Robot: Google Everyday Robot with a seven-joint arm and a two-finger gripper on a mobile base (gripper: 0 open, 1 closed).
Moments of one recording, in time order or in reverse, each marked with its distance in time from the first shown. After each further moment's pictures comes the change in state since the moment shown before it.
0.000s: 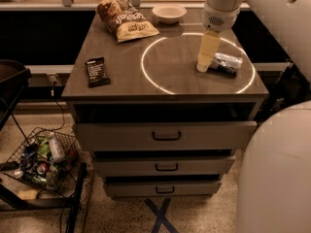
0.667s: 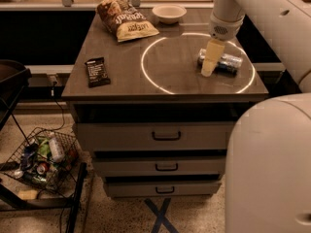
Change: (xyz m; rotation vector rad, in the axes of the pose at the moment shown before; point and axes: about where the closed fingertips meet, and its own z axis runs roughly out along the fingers) arm 0.019 -0.019 0.046 -0.045 0.013 0.060
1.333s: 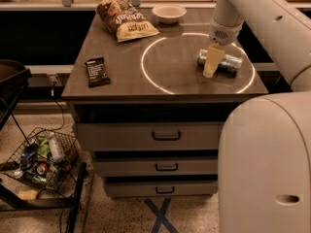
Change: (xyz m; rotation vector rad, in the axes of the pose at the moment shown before) arm 0.004 -0.007 0.023 -0.032 0.012 0.010
